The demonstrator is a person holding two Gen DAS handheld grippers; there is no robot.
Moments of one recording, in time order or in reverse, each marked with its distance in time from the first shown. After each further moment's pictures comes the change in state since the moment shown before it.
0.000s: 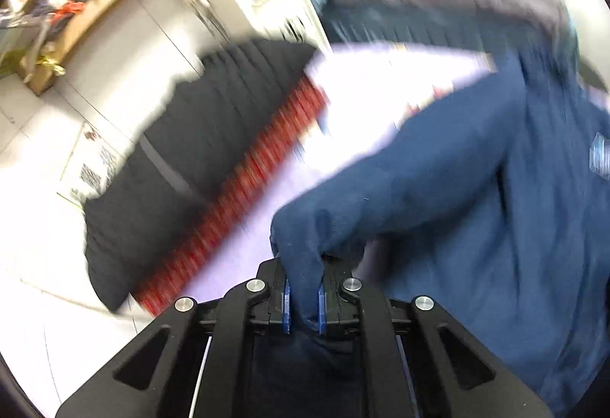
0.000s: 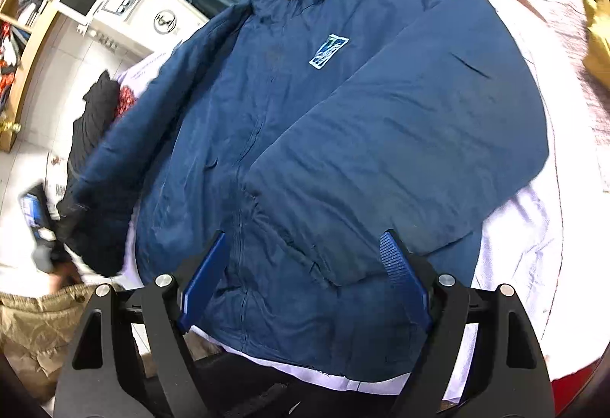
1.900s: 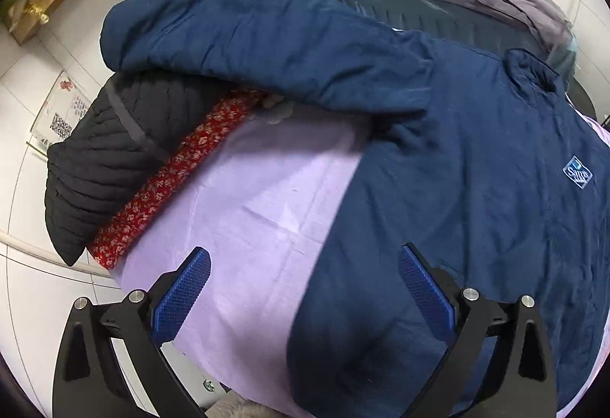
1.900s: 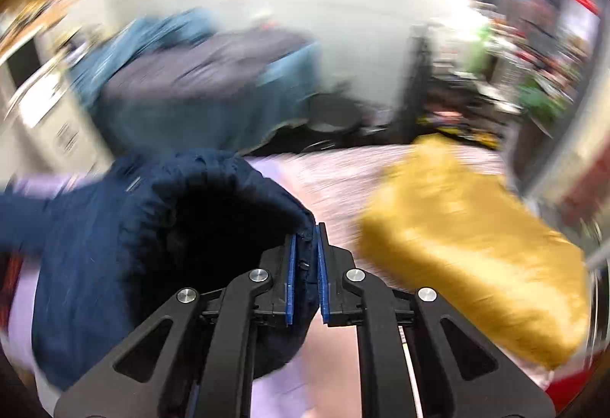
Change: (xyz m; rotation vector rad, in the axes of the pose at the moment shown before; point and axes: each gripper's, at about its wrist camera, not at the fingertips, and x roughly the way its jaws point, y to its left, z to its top) left arm 0.013 -0.056 -0.037 -0.098 0.169 -0.125; right arm -0.220 -0.161 0.097 0.037 -0.577 -0.505
